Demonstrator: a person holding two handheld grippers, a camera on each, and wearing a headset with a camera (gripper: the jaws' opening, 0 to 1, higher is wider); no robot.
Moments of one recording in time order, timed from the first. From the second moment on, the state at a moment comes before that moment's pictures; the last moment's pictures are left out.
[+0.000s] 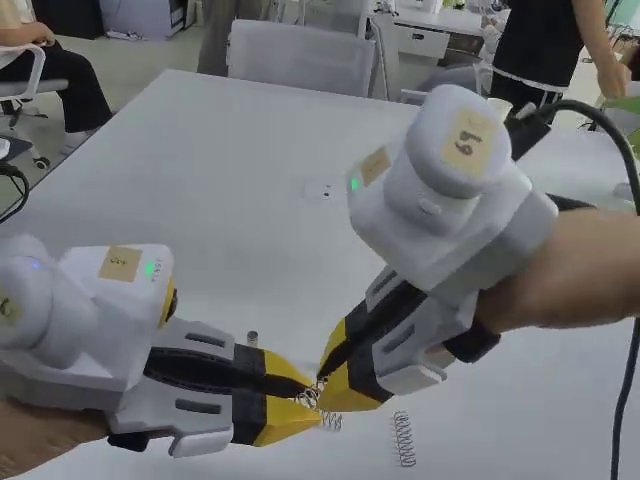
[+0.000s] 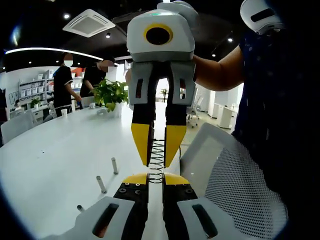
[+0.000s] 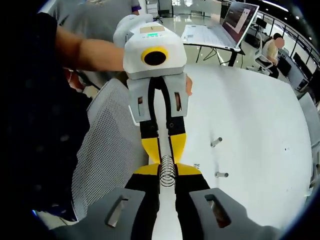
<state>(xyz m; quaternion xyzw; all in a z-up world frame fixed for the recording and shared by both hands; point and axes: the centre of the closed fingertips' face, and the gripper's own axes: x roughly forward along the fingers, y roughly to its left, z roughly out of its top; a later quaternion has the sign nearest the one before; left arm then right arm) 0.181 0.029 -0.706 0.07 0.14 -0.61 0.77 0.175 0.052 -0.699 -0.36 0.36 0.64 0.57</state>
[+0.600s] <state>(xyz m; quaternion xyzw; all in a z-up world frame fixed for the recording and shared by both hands) 0.190 0.031 -0.702 0.07 0.11 -0.60 0.79 0.181 0.054 -0.692 -0.38 0.37 0.64 0.55</state>
